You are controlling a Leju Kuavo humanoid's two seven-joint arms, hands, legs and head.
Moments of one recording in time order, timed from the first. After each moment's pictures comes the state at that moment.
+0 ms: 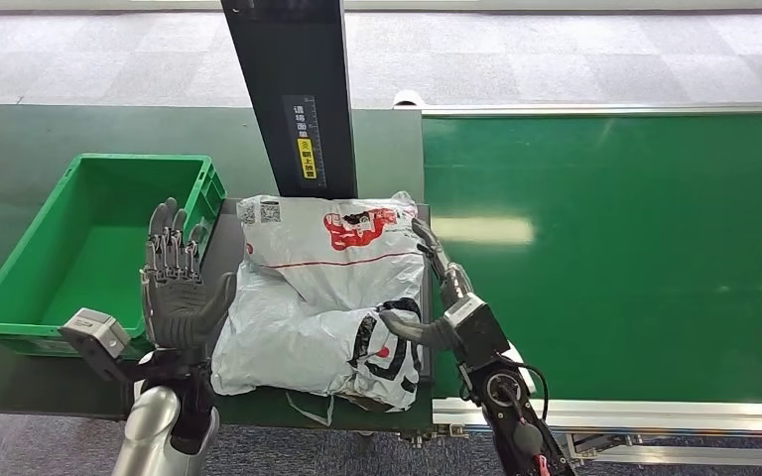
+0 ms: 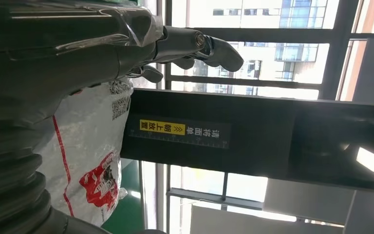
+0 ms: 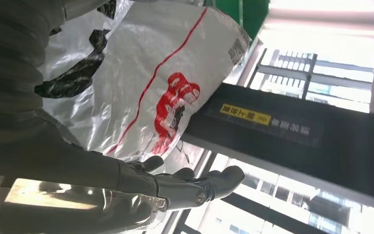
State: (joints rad) left arm -0.15 -0.19 -0.08 -1.48 0.04 0.03 -0.53; right arm -0.30 0.12 0.30 -1.11 0.21 0.09 -0.62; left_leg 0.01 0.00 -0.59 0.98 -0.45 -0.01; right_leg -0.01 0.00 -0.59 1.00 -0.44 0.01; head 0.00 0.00
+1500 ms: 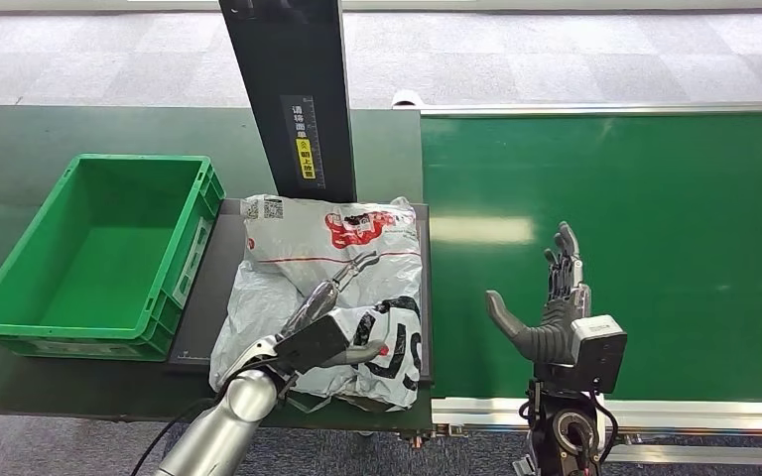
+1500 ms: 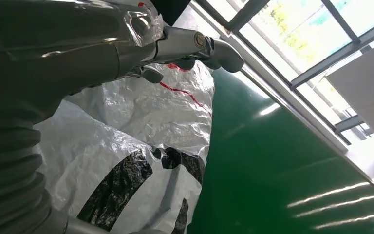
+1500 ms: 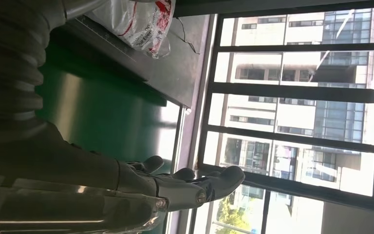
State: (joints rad) left arm -0.34 -0.19 -0.34 -1.09 -0.63 -0.09 -0.34; right arm -0.09 0.22 -0.03 -1.44 0.20 -0.01 -0.56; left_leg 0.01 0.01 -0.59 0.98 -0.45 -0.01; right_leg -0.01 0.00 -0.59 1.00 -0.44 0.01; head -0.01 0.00
